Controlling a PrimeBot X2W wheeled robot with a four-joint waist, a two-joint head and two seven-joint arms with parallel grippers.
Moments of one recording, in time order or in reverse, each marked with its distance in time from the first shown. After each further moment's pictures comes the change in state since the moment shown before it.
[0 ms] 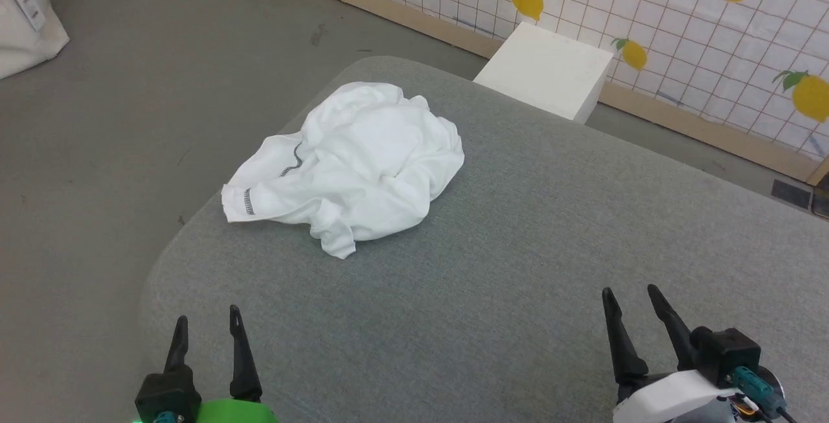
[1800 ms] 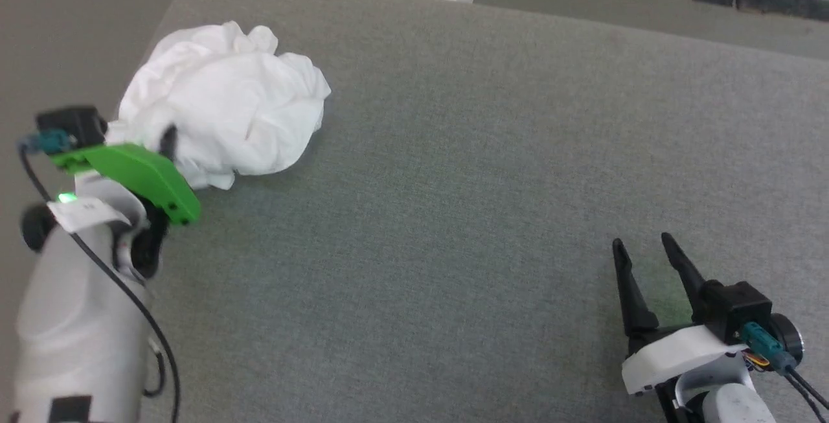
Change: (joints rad) left arm -0.763 0.224 0.021 0.579 -0.329 -0.246 0.435; right arm -0.085 0.001 -0.038 -0.066 -0.094 0.000 0.044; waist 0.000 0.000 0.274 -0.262
